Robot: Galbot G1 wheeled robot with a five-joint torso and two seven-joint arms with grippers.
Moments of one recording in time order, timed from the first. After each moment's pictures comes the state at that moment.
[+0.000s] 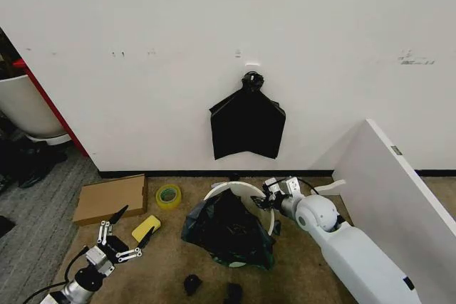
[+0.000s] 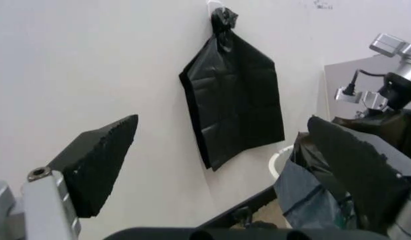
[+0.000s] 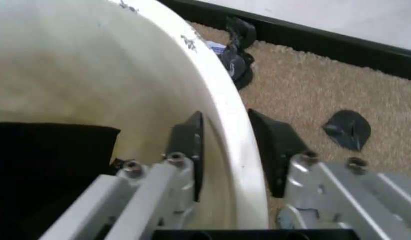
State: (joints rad) left arm 1.54 -1.25 -0.85 -1.55 -0.64 -0.76 1.04; right arm -0.94 1.09 0.04 1.69 0.64 -0.73 0.06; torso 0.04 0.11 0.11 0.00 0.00
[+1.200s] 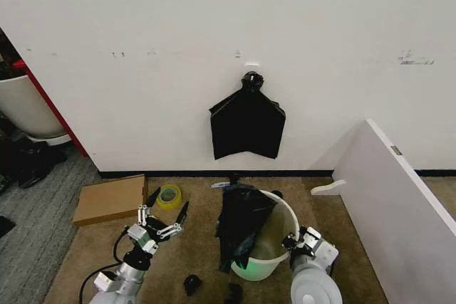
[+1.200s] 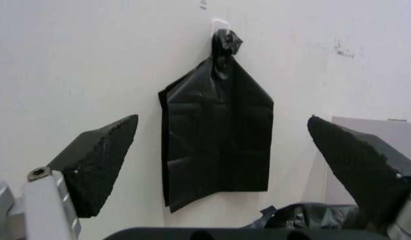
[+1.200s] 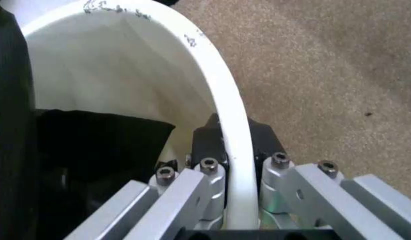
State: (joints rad) left arm 1.54 -1.28 -0.53 -1.73 -0.52 -0.68 0.59; right arm -1.46 1.19 0.09 2.06 1.01 -0.07 0.95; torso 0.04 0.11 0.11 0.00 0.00
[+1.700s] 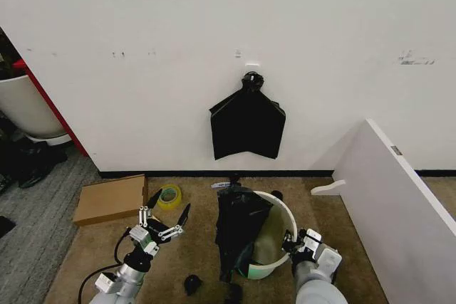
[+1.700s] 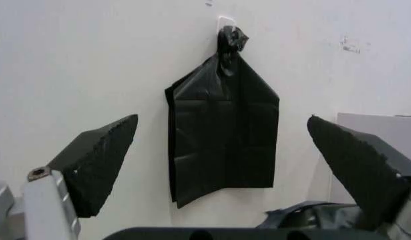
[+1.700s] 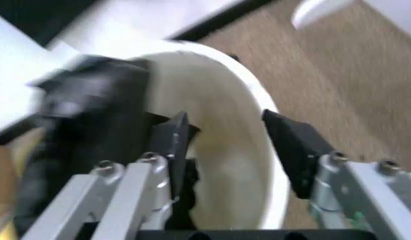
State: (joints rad) left arm 1.54 -1.27 -0.54 -1.73 -0.52 -0.67 0.58; right arm -1.55 1.11 0.08 2.28 0.88 -0.22 0.94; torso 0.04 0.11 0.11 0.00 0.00
